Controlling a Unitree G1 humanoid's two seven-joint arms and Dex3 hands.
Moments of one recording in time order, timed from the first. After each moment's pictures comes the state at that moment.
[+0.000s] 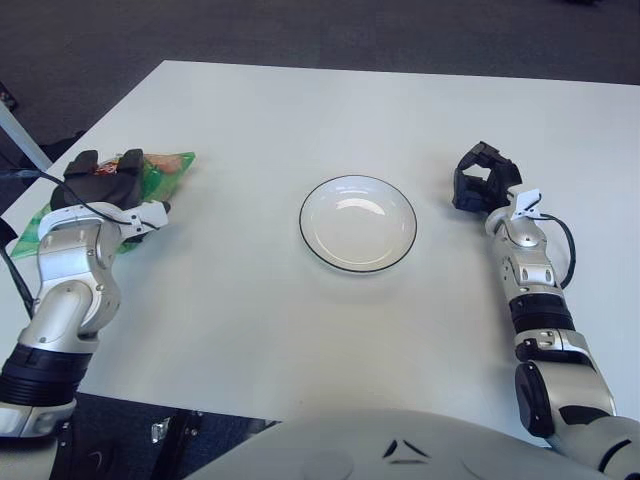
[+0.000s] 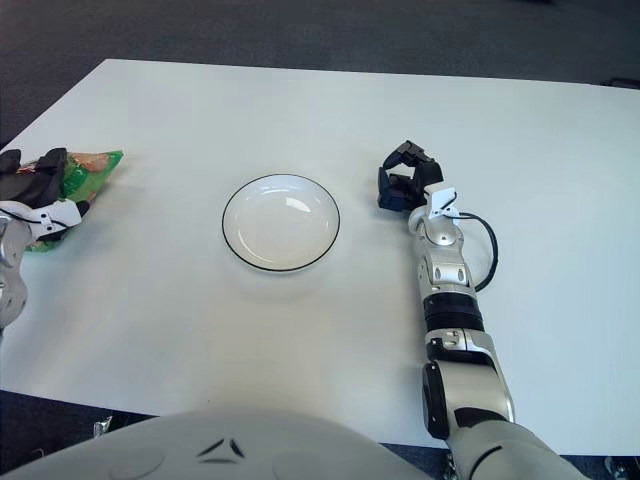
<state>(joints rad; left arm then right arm) -0.06 0.77 0.02 -0.23 1.09 0.44 -0.55 -0.39 -0.26 -0.12 0.46 0.06 -0.08 0.02</state>
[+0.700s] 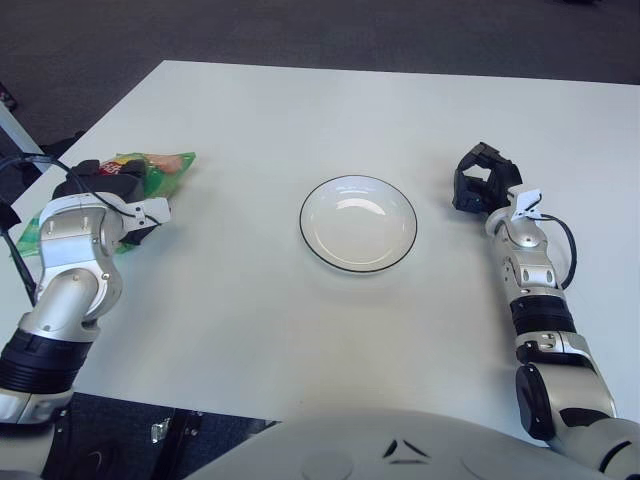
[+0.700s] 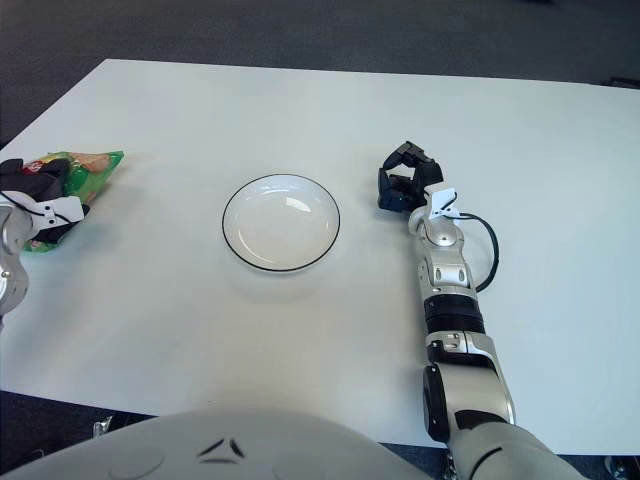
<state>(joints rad) -0.15 0.81 -0.04 -0.15 1.15 0.45 -0.74 -0.37 -0.26 -0.12 0.43 0.06 -0.06 0.02</state>
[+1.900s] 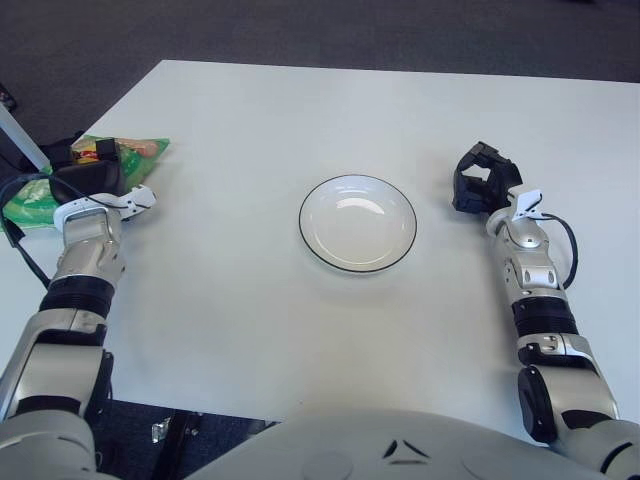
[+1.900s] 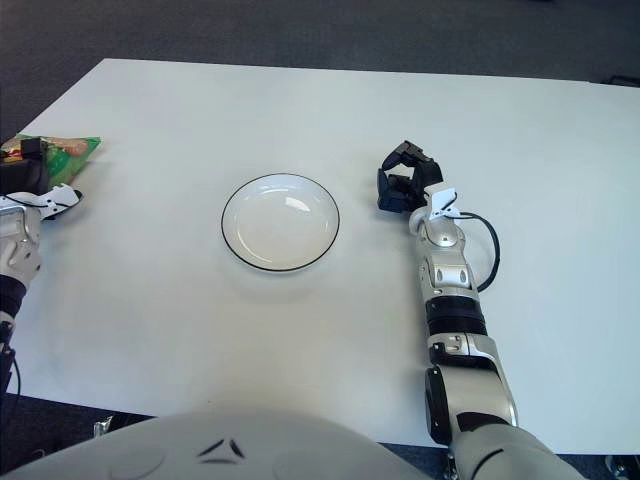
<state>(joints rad) -0.49 0.68 -0.08 0.83 0.91 0.12 0.39 -0.37 -0.27 -0.11 0.40 0.06 -0.06 0.03</state>
